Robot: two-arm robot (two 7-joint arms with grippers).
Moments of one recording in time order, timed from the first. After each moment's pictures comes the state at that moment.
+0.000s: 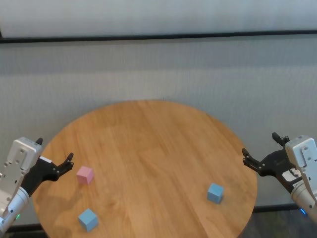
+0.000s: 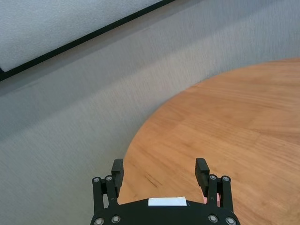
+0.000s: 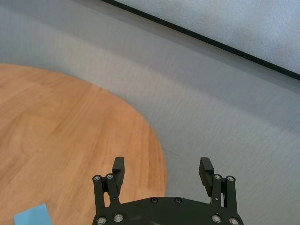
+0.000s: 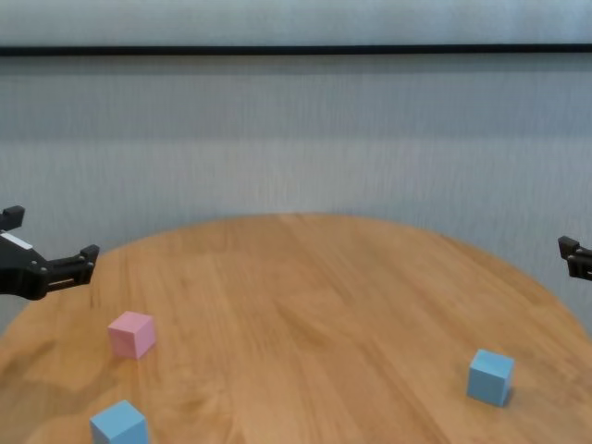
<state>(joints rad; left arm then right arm) -0.20 0.60 0.45 -1.41 -0.25 -0.12 0.03 0.20 0.60 -0.45 -1.41 0.25 -0.12 -0.03</state>
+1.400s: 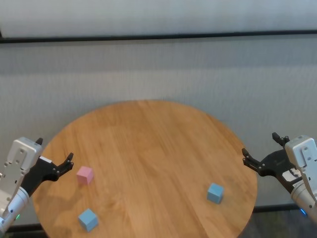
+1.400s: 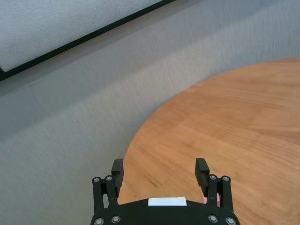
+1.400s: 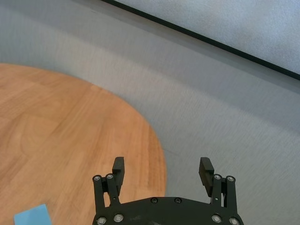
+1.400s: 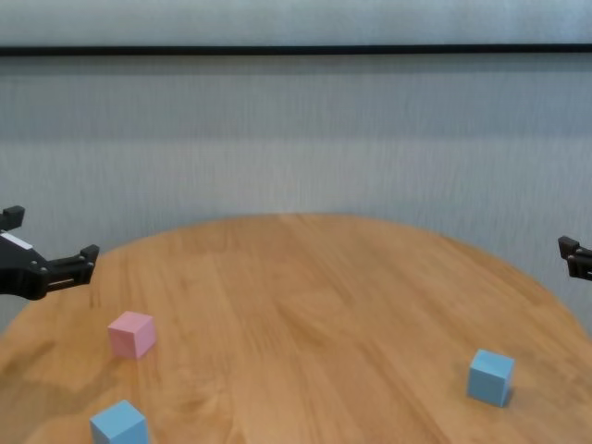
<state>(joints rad) -0.20 0.60 0.45 -1.41 -0.25 -0.12 0.03 0.20 0.60 -0.45 -1.41 0.25 -0.12 -0.03</state>
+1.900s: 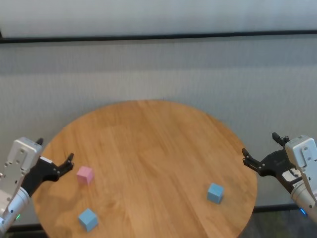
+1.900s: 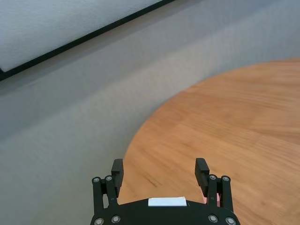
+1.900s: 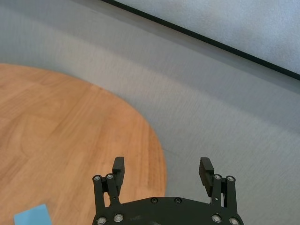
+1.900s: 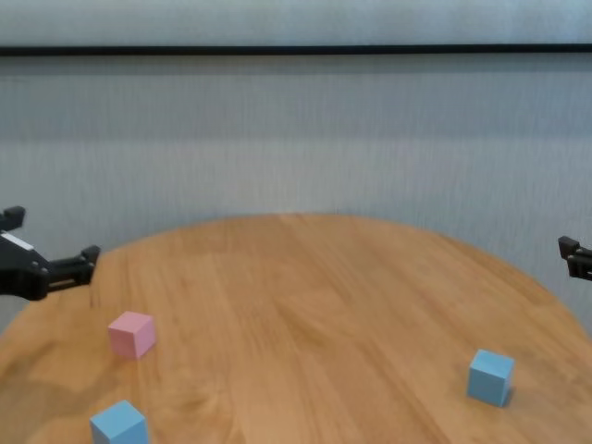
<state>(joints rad) -0.19 0.62 0.45 -1.43 -0.27 -0.10 -0.02 0.20 0.60 -0.45 -1.41 0.25 -0.12 -0.03</state>
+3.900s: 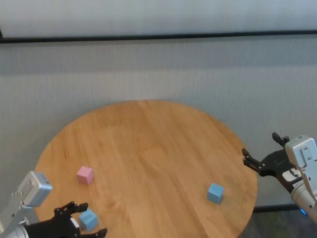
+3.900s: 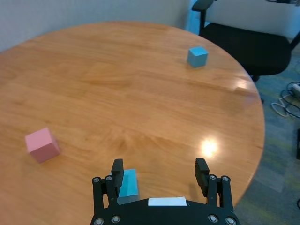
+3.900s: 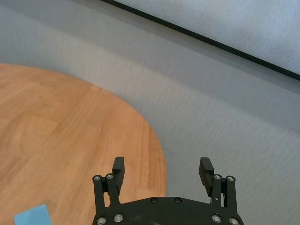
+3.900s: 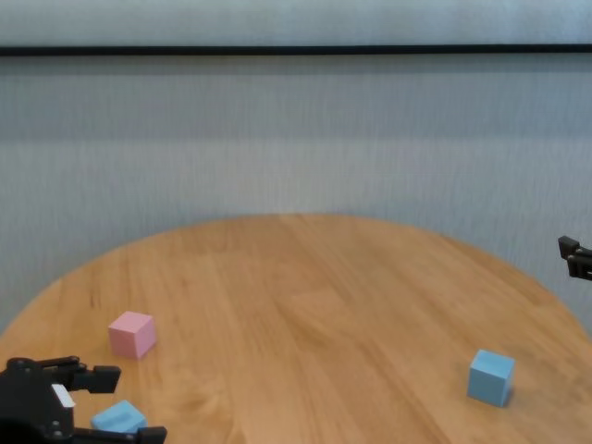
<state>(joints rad) -0.07 0.77 0.44 -1.59 -0.49 0.08 -0.58 0.20 0.60 -0.45 -1.41 0.25 -0.12 -0.03</state>
